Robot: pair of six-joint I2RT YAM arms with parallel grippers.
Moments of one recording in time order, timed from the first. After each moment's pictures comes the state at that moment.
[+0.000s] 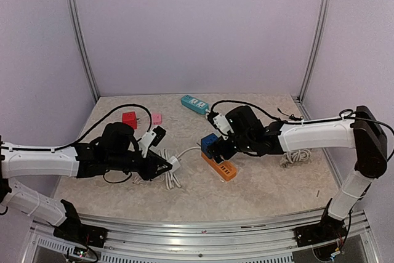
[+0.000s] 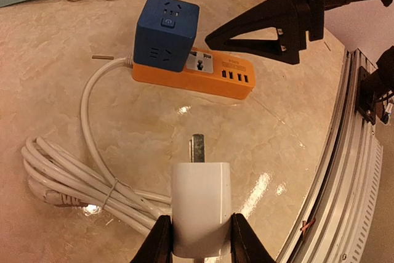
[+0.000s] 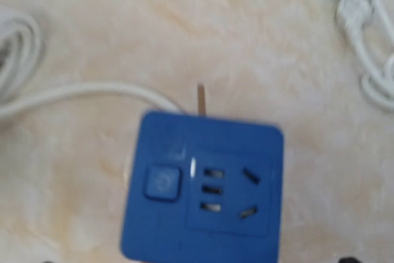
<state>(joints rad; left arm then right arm) -0.85 1.25 0.63 0.01 0.21 -0.19 0.89 1.69 1.06 -0.08 0.18 0.04</state>
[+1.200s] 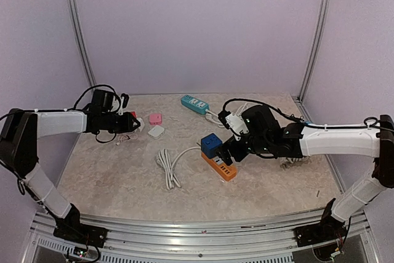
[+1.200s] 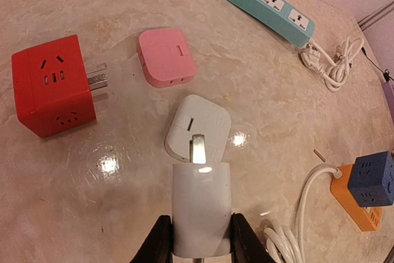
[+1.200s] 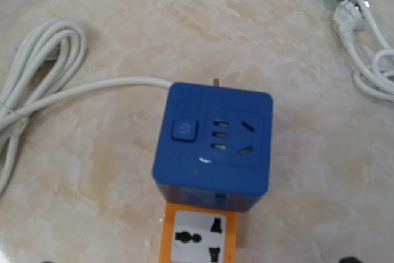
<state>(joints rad) -0.25 1.58 0.96 -0.07 0.25 -0.28 0.89 1.48 0.95 -0.12 0.12 0.06</state>
